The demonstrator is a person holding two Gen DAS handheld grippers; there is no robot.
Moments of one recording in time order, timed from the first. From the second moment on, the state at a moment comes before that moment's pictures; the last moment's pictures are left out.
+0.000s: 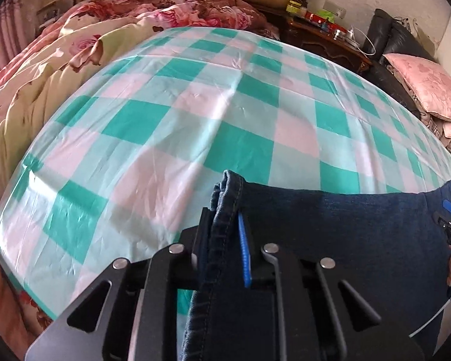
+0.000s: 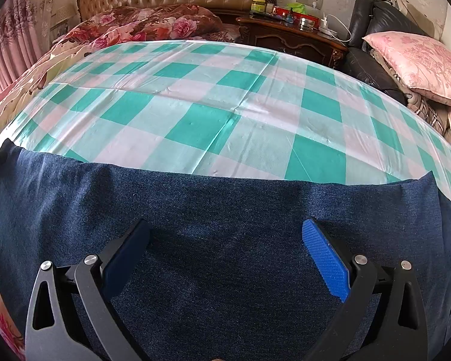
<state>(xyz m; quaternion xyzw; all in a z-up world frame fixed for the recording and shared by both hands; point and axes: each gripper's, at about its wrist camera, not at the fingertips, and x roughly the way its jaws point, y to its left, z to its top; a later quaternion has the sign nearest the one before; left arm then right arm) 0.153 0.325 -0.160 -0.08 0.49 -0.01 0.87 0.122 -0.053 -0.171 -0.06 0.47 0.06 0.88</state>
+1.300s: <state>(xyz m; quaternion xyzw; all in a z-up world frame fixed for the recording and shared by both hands) 0.116 0.218 -0.136 -0.02 0.45 0.04 0.89 0.129 -0.051 -0.172 -0.05 0.47 0.04 0.88</state>
